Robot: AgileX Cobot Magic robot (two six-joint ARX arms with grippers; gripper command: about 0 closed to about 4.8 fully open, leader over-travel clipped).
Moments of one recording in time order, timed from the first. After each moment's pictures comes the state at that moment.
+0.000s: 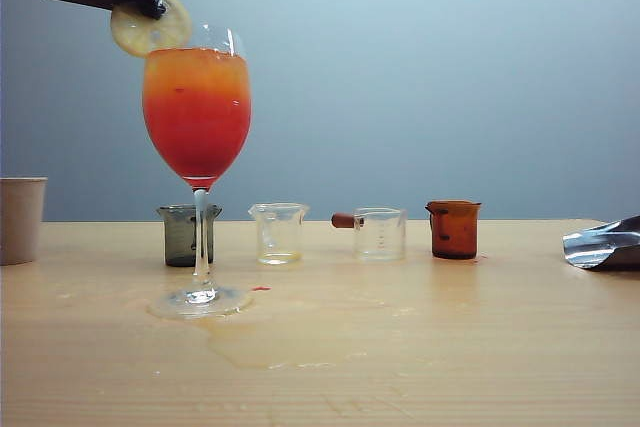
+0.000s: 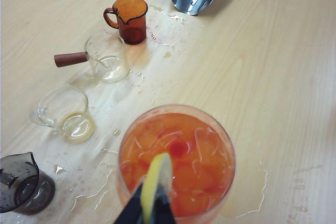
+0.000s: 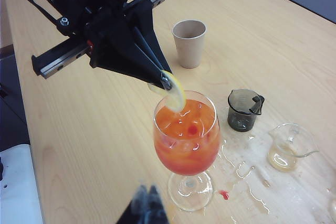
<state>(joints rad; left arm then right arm) -0.18 1.22 1.12 -0.68 0.77 0.63 0.79 1.09 1.14 -0.42 -0.28 -0.06</state>
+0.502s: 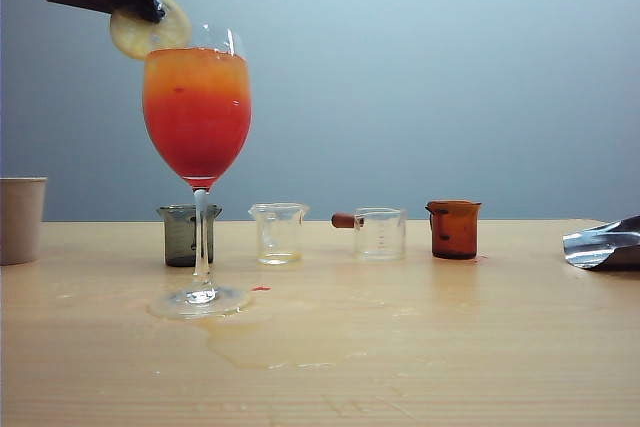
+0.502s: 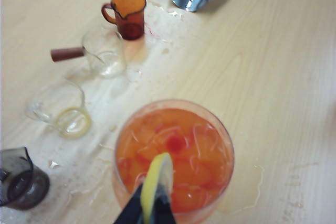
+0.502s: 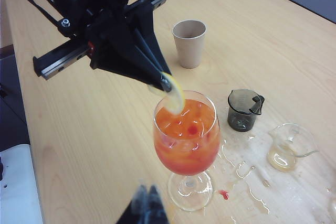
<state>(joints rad) -0.18 1.23 1.12 -0.69 0.77 0.63 0.79 1.09 1.14 -0.42 -0.28 -0.06</state>
